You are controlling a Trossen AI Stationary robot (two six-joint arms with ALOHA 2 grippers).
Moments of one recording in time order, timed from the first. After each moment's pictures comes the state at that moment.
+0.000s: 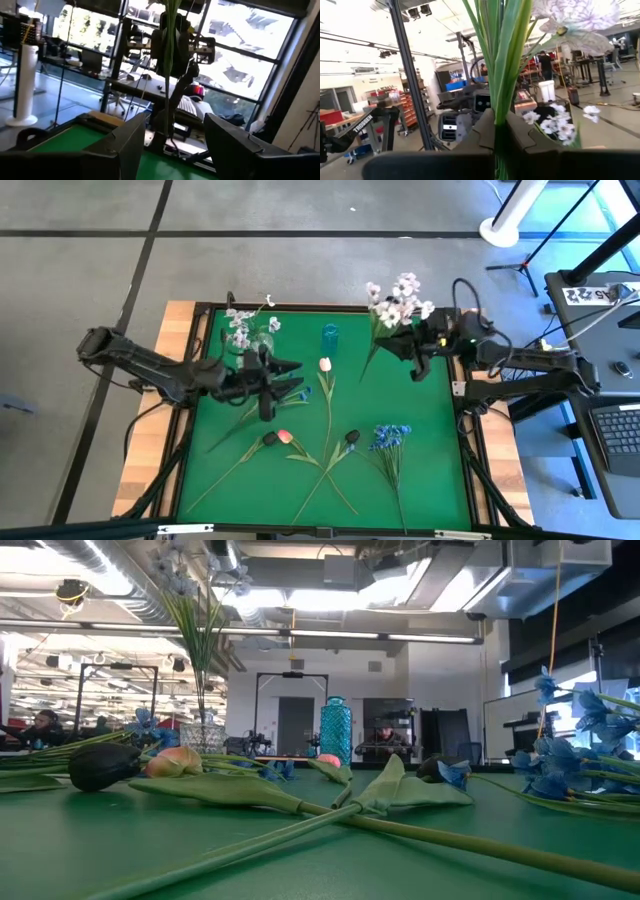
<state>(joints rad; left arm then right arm) -0.23 1.17 0.73 0.60 -0.47 -0.23 -0.18 1.00 0.82 0.52 -0.30 0.31</state>
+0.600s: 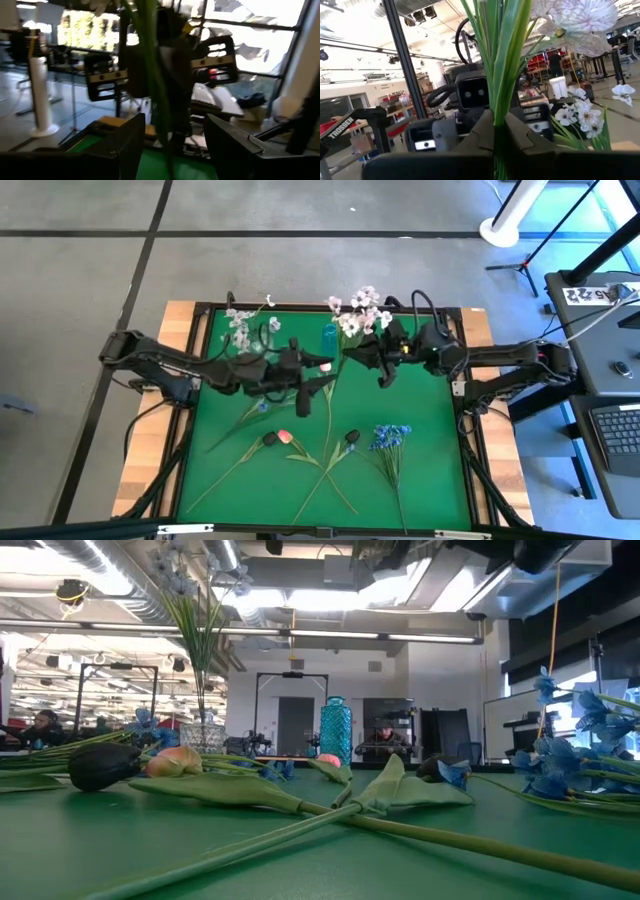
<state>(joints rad) -0.13 1.44 1.00 0.49 -0.41 -0.09 -0.14 1.29 0.82 0.82 -0.30 0.37</state>
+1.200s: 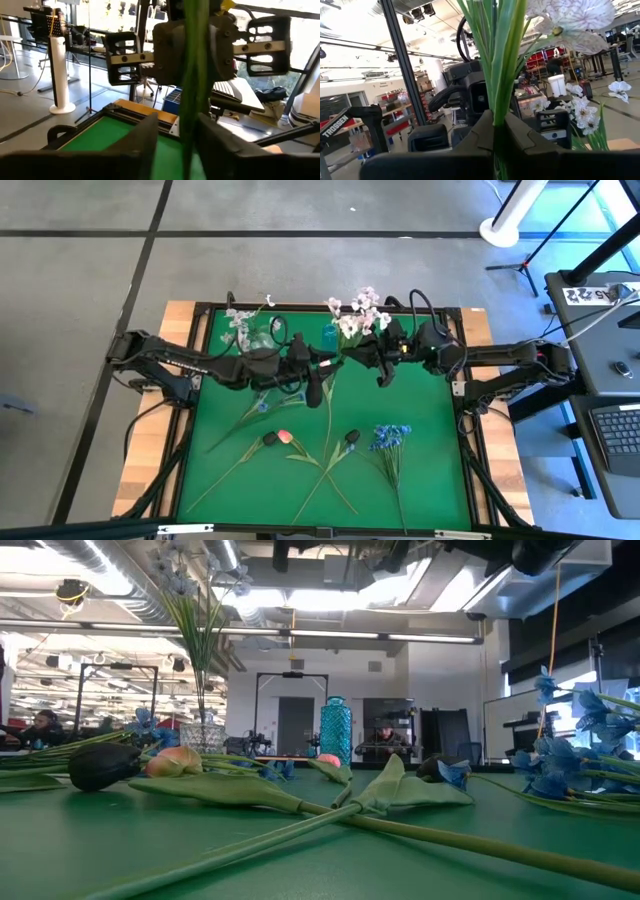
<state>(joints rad) -0.09 1.49 1.05 0.41 -0.43 -0.16 -0.14 1.29 0.82 0.82 -0.32 0.36</state>
